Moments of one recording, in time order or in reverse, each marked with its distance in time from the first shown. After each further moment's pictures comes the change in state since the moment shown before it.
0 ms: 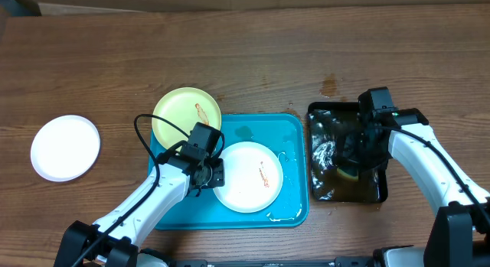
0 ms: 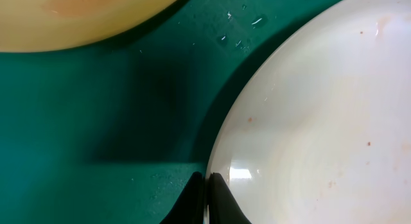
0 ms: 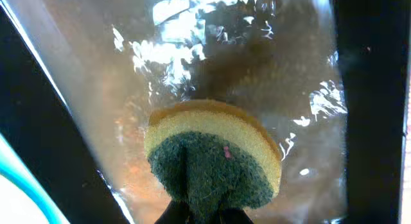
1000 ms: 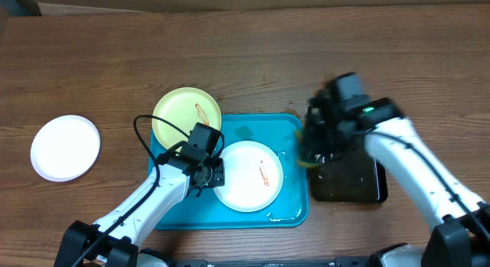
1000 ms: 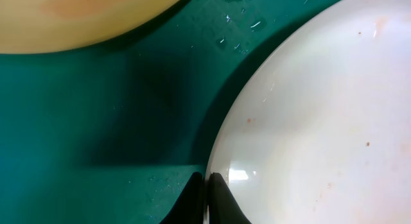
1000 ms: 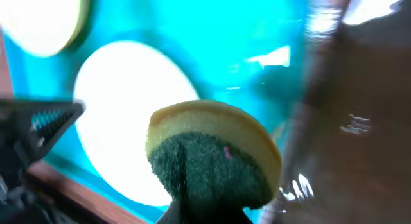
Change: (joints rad) left arm 0.000 0.000 -0.005 0.013 0.005 -0.008; right arm 0.263 0.000 0.158 0.055 -0.302 -0.160
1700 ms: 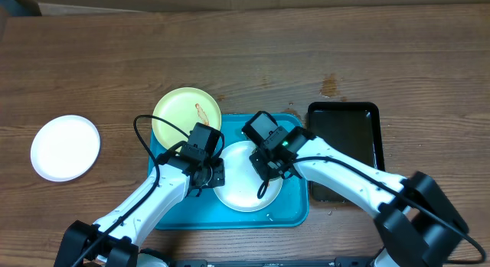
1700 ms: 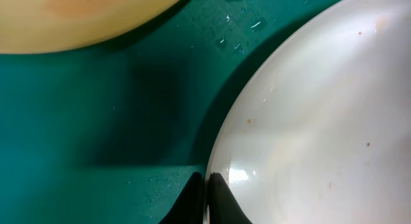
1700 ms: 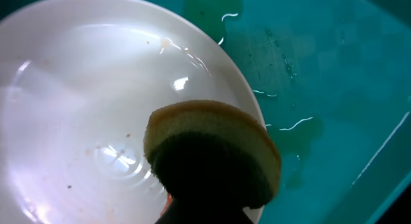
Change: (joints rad) left arm 0.000 0.000 0.000 0.000 0.000 0.000; right arm 0.405 0.198 -0.002 0.209 0.410 -0.043
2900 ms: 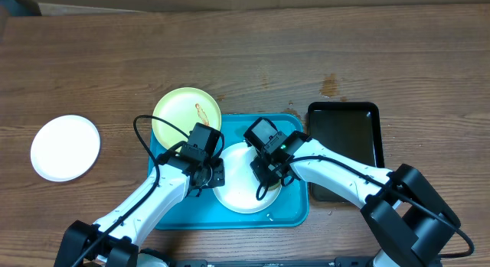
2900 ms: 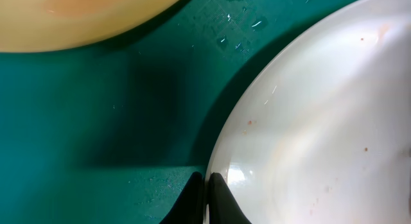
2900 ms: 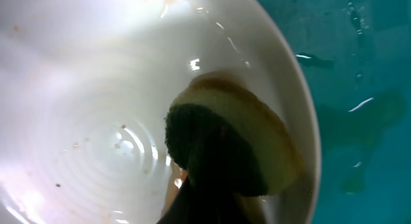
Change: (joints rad) left arm 0.000 0.000 -0.002 0.001 0.002 -0.003; right arm -0.001 0.052 -0.059 0.053 -0.110 0.054
